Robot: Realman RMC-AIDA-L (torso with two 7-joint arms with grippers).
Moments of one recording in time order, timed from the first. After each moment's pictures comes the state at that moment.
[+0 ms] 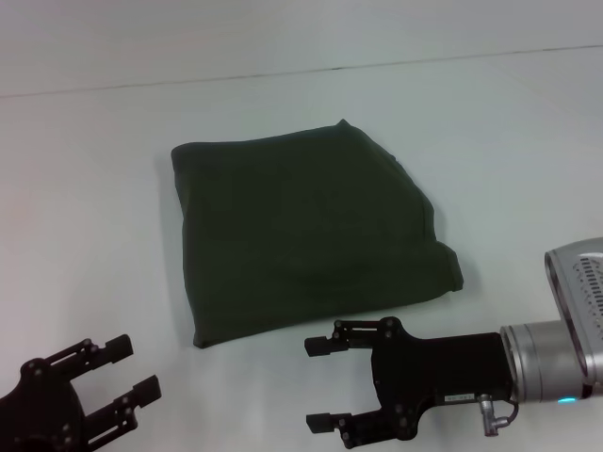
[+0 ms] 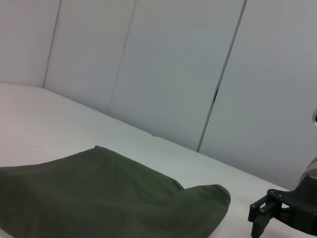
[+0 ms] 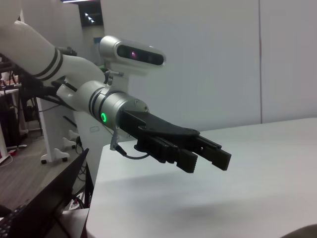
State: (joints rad) left arm -0.16 -2.16 -2.55 -0.66 -1.20 1.76 -1.09; right arm 0.48 2.10 -0.87 -0.31 -1.94 -1.61 0.81
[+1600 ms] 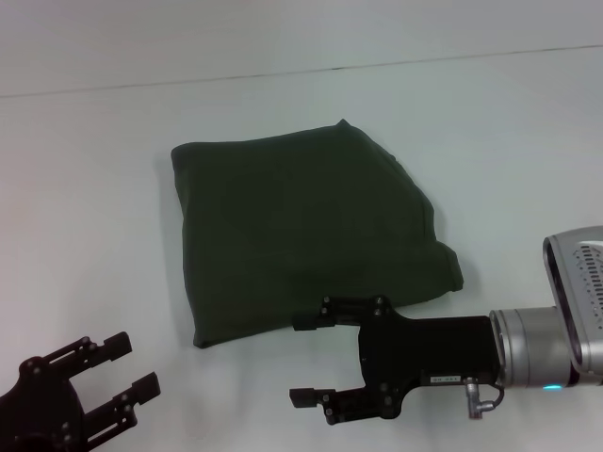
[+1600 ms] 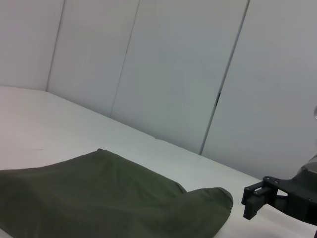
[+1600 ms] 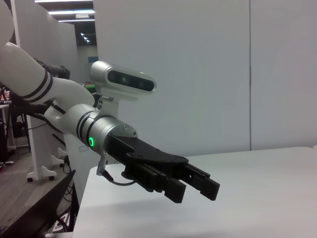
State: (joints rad) left arm -0.15 -2.16 -2.56 -0.66 -1.20 1.76 -1.09; right arm 0.50 2.10 -0.88 -0.27 -1.85 -1.61 0.75
